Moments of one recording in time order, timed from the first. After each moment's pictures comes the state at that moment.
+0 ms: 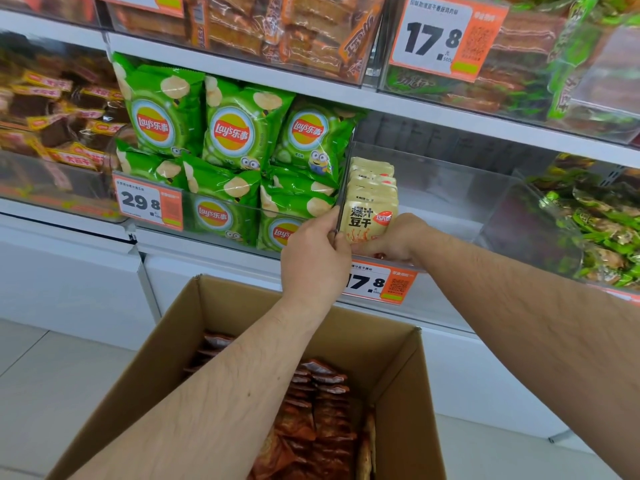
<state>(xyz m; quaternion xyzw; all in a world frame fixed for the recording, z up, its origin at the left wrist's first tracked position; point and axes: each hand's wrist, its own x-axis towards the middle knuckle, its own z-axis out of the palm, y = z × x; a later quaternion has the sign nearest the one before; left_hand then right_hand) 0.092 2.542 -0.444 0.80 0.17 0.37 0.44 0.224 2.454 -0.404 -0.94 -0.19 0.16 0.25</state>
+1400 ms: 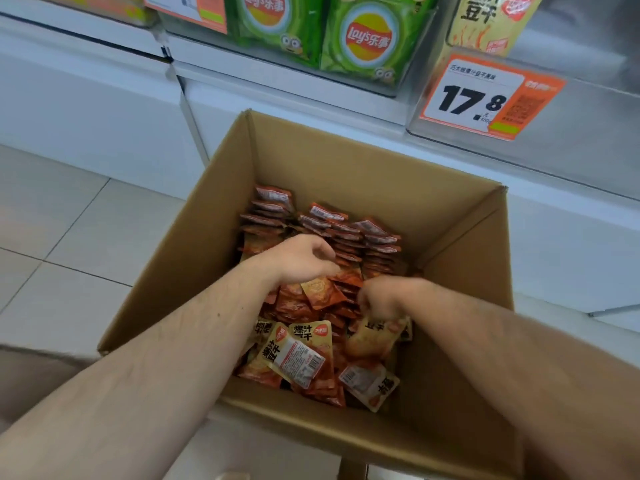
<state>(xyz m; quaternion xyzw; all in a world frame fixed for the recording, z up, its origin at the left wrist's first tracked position) -0.031 2.584 -0.622 0.81 0.24 -0.20 0.49 0.070 2.429 -0.651 -0.76 -0.42 0.45 -0.22</state>
